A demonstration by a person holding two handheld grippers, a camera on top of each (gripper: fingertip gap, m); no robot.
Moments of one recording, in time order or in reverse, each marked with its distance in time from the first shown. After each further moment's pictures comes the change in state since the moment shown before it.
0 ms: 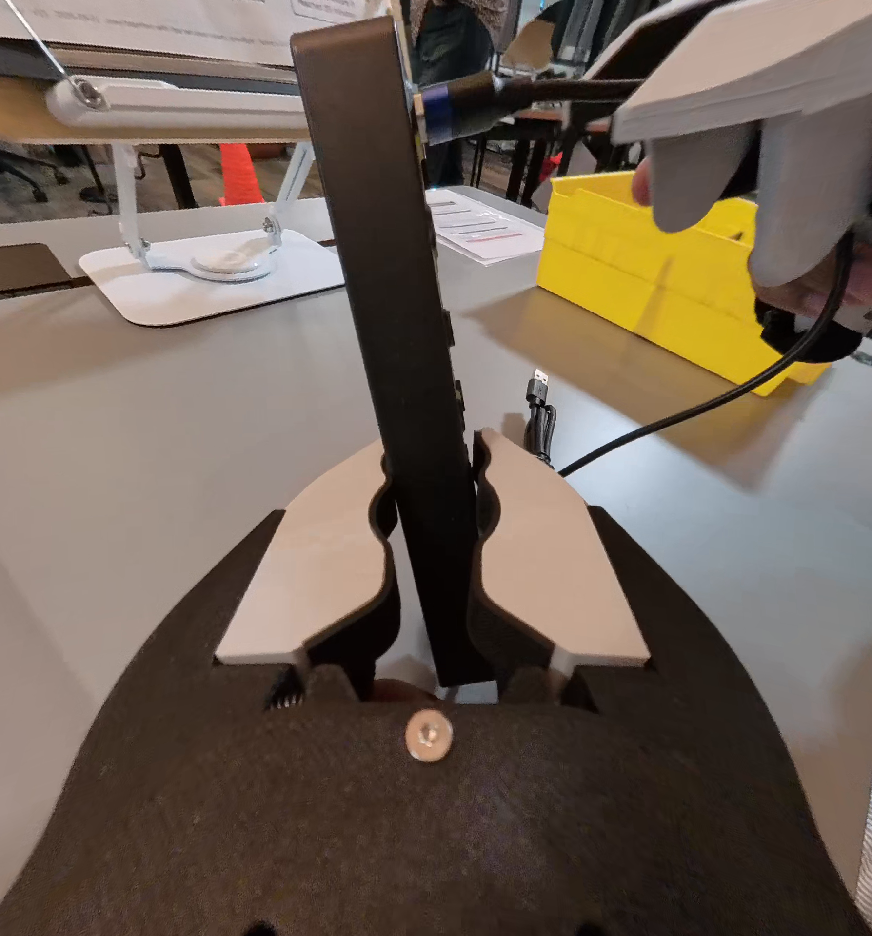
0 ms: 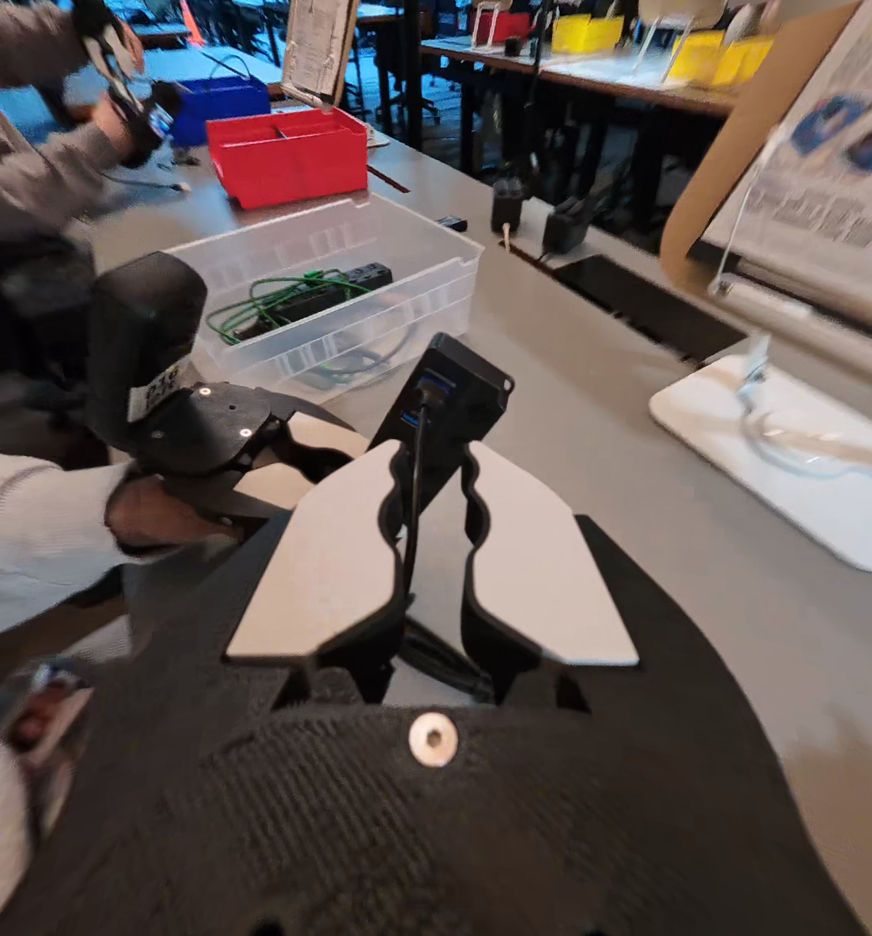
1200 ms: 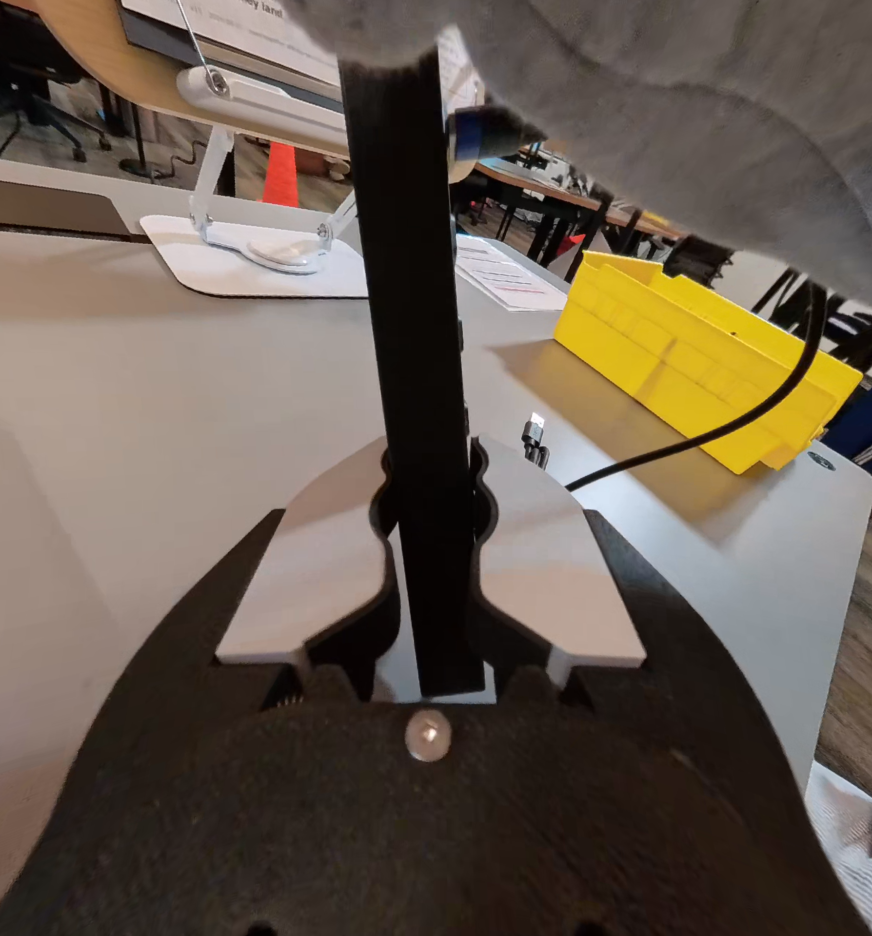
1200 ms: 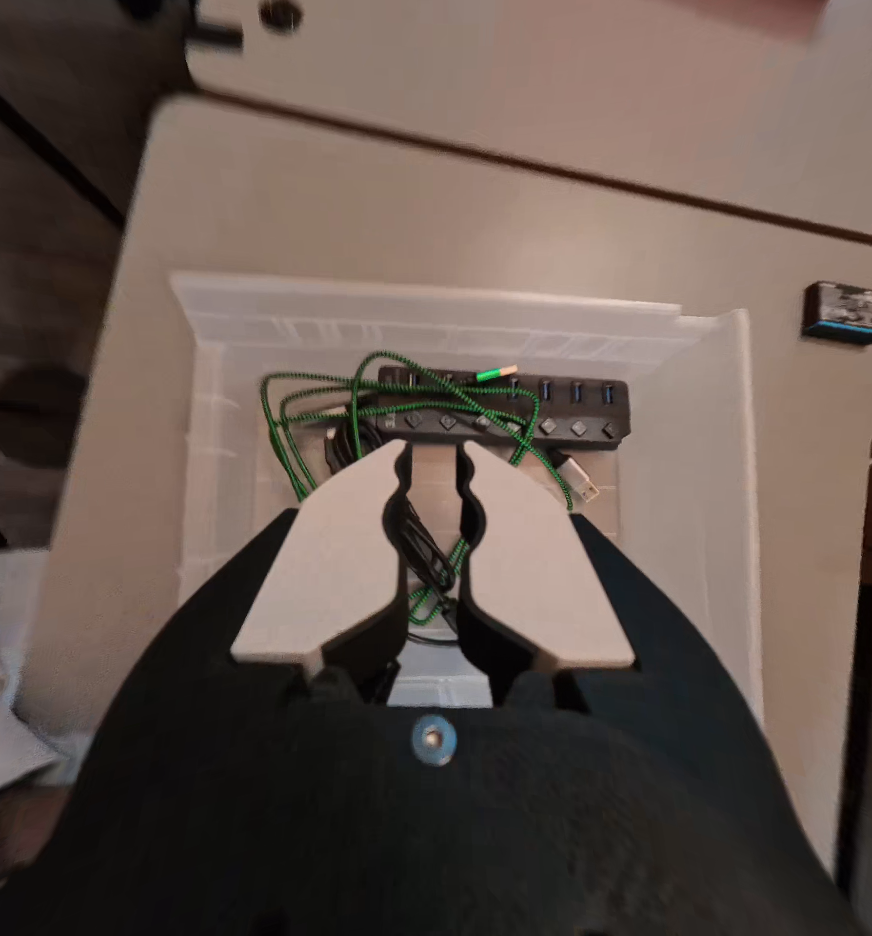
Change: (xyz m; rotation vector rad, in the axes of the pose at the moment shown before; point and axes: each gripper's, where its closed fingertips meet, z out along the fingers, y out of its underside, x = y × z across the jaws) left arm -0.018 -0.002 -0.020 0.084 -0.052 -0.198; right arm -0.153 -0.070 0.329 -0.544 -0.519 -0.479
